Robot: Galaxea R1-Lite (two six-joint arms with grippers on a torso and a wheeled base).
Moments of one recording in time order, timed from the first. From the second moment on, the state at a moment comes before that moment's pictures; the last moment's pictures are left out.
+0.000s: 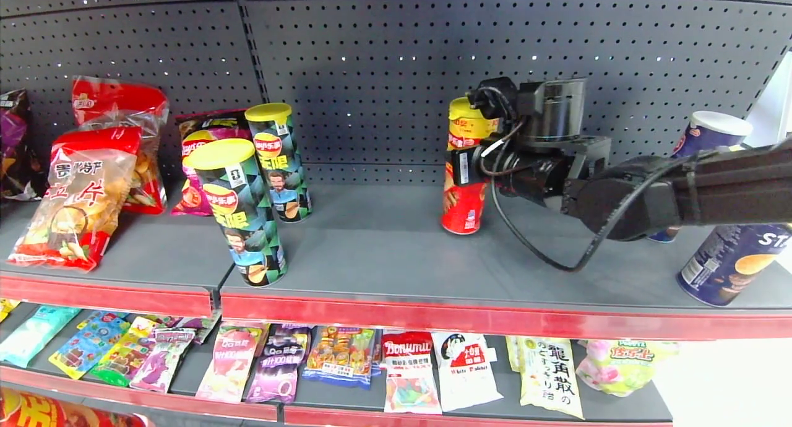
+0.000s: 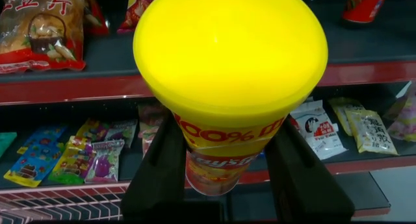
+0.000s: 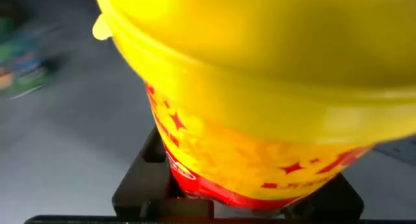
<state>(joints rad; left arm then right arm) -0.04 0.21 -0.39 0.23 -0.11 0.01 0.56 1.98 -1.40 -0.39 -0.25 -0.07</state>
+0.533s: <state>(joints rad) -0.04 0.22 -0.39 0.23 -0.15 0.01 0.51 1.69 -1.08 -0.40 0.33 -0.19</state>
